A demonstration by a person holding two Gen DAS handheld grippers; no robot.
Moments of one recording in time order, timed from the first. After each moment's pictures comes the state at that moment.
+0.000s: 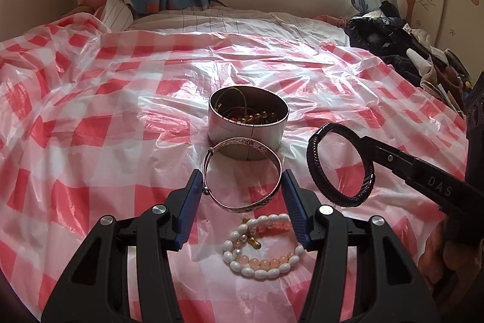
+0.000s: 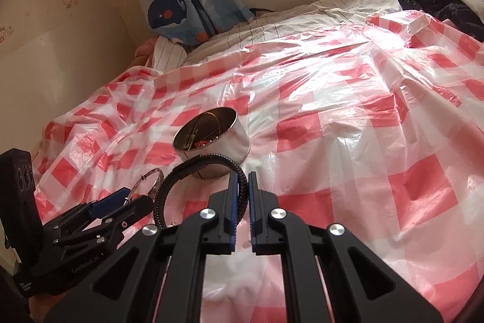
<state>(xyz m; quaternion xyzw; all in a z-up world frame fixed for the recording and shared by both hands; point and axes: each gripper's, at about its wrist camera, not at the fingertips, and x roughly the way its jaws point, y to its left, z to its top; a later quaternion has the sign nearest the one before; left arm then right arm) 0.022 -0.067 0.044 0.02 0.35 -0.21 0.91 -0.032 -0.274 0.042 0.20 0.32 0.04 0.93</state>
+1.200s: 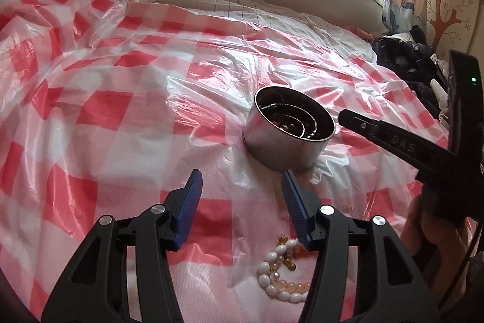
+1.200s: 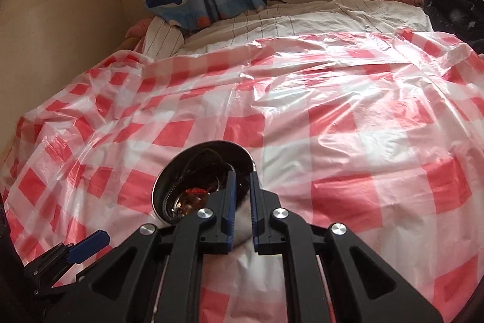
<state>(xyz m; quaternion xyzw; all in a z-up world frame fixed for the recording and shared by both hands) 0.061 -0.038 0.024 -0.05 0.39 -0.17 0.90 0.070 -0.248 0.036 0.14 0.35 0.03 0.92</state>
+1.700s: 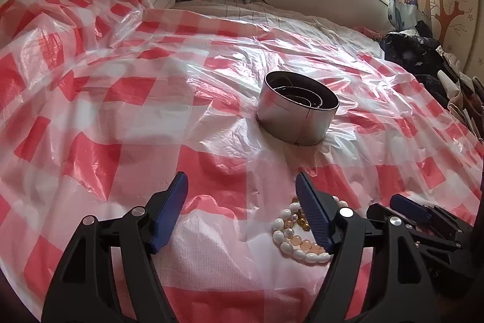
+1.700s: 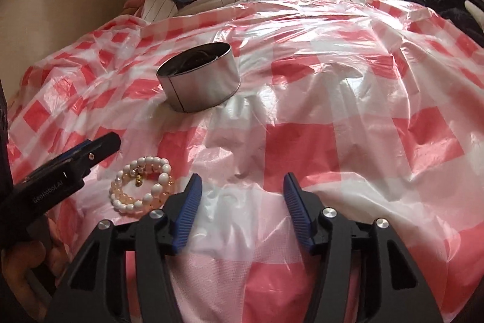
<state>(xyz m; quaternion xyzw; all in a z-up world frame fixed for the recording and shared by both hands) 0.017 -0.031 0.013 -0.03 0.36 -0.13 0.92 -0.047 -0.236 -0.001 0.11 0.40 0.00 0.91</state>
